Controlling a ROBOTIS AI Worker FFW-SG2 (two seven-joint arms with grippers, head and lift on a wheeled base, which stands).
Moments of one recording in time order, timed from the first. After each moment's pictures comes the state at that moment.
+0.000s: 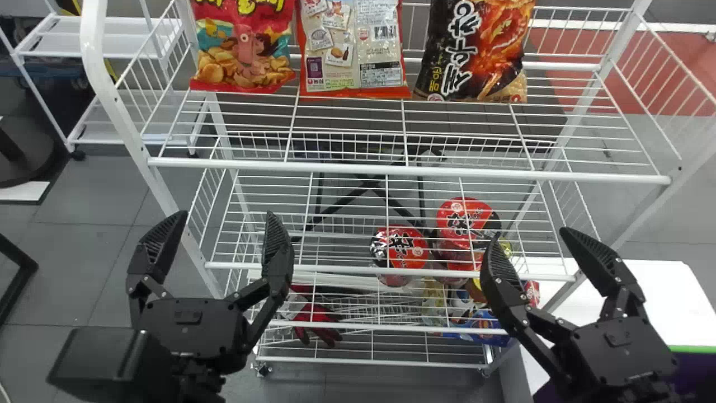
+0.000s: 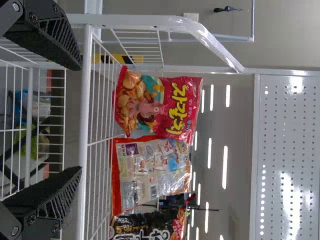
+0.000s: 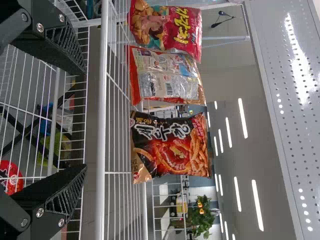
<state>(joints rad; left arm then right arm) 0.77 0.20 -0.27 -2.31 -0.05 -0.09 0.31 0.89 -0.03 0.03 -2.37 -0.09 -0.06 0.21</state>
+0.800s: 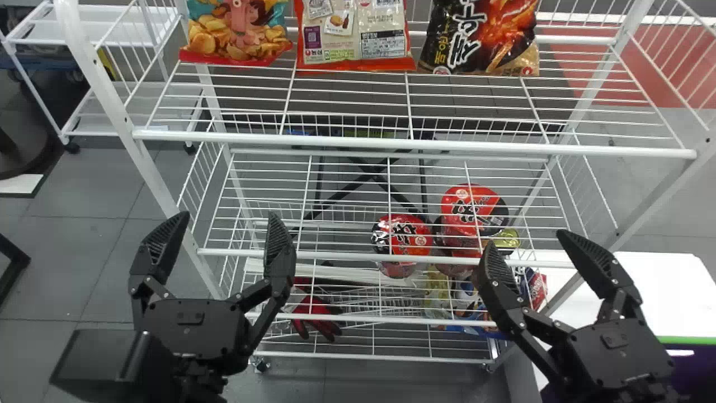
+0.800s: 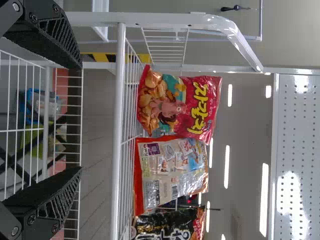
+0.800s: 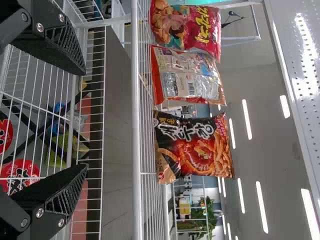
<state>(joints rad) 0.77 0.20 -0.28 -2.31 -0.05 -0.09 0.31 0.89 -0.03 0.03 -2.37 -0.08 -0.05 0.21</state>
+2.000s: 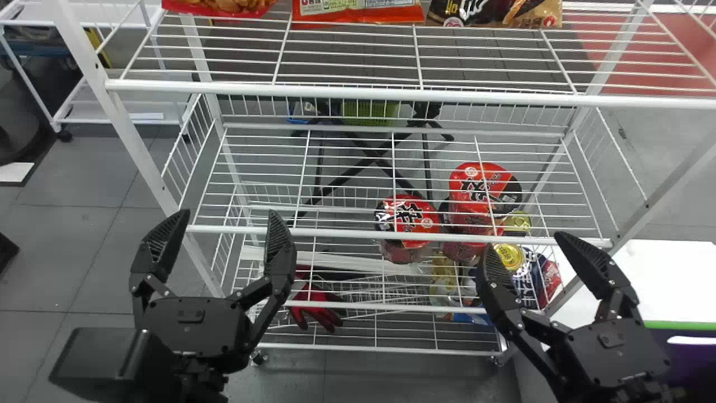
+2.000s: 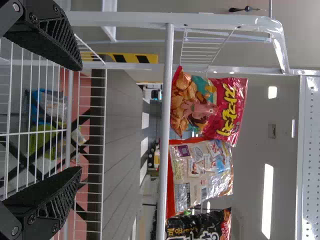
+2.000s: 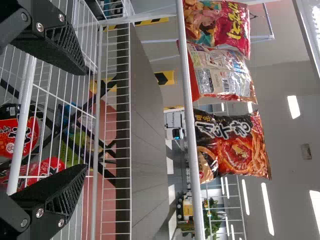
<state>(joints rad) 0.76 0.20 -0.27 -2.31 -0.04 -0.09 0.31 0.88 -0.04 0.03 -2.35 -0.08 -0.04 0.21</state>
